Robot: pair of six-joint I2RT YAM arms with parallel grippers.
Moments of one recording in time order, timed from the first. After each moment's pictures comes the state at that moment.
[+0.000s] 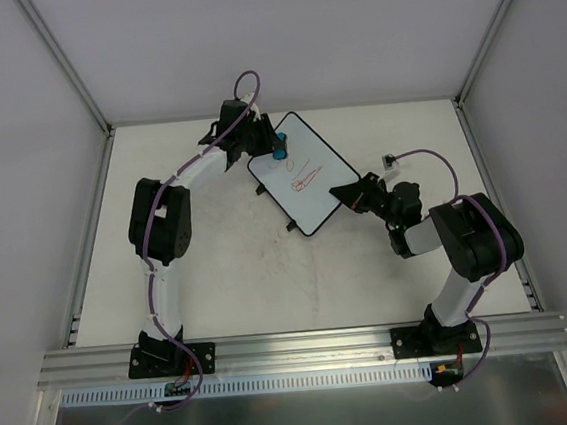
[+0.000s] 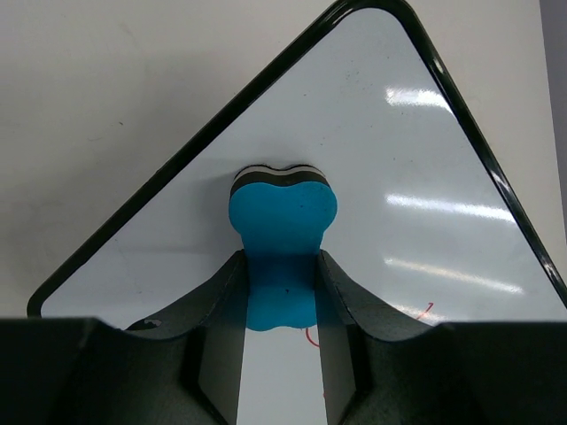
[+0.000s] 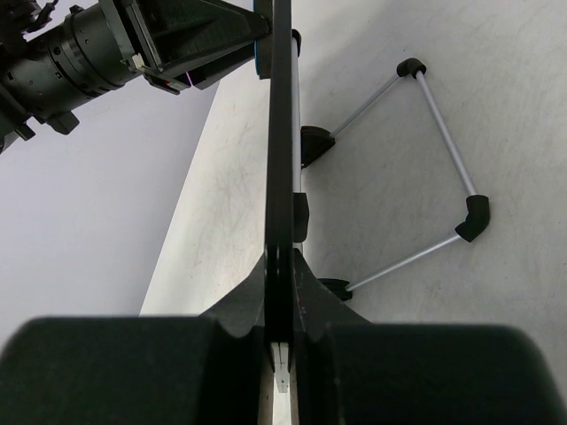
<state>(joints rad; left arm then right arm) -0.39 2.16 1.71 -0.12 0.30 -0.50 0.26 1.72 0.45 1.20 -0.45 0.91</state>
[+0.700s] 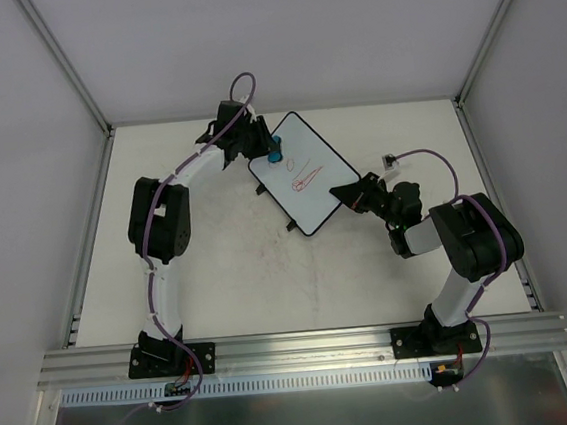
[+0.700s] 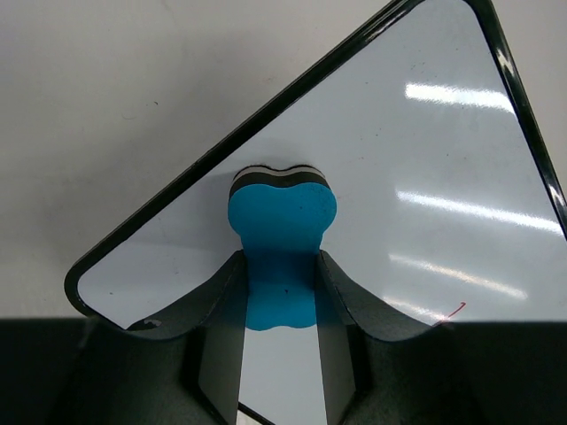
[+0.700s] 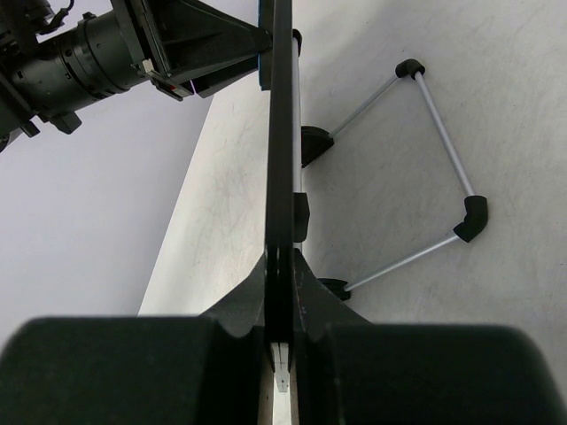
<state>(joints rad) -0.37 2.17 1.73 -0.19 0.30 -0.53 0.26 1.72 0.45 1.20 -0.45 0.91</state>
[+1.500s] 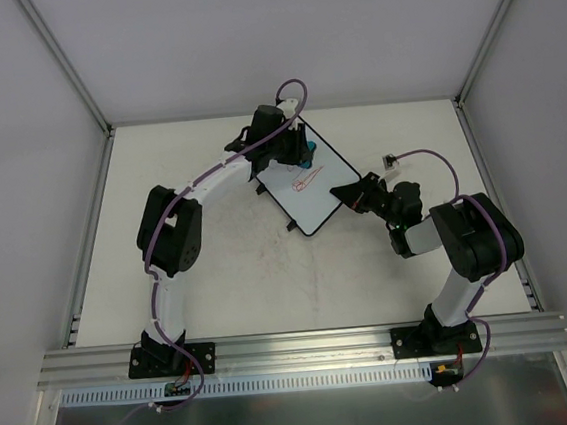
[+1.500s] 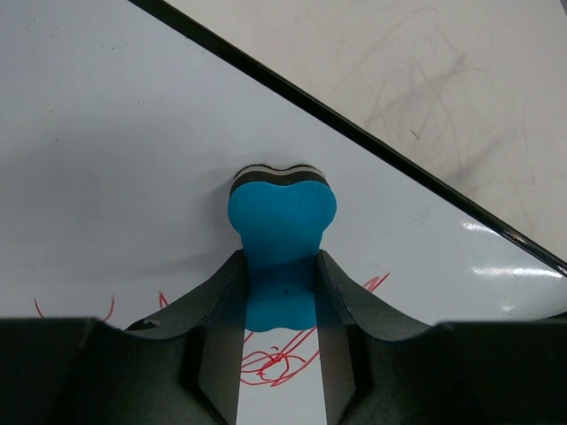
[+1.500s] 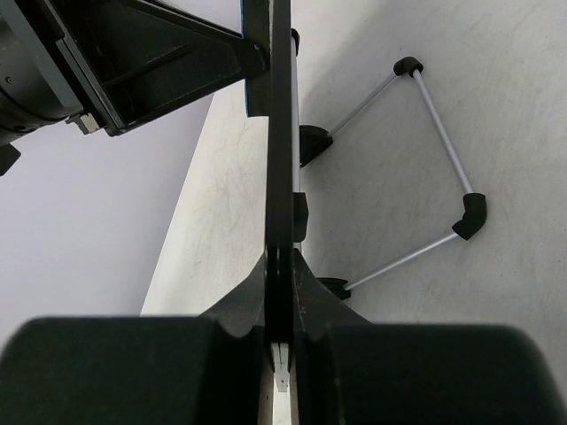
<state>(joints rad) -0.57 2.10 1.70 -0.16 0.22 -0.30 0.26 1.72 0.45 1.19 -0.45 0.92</state>
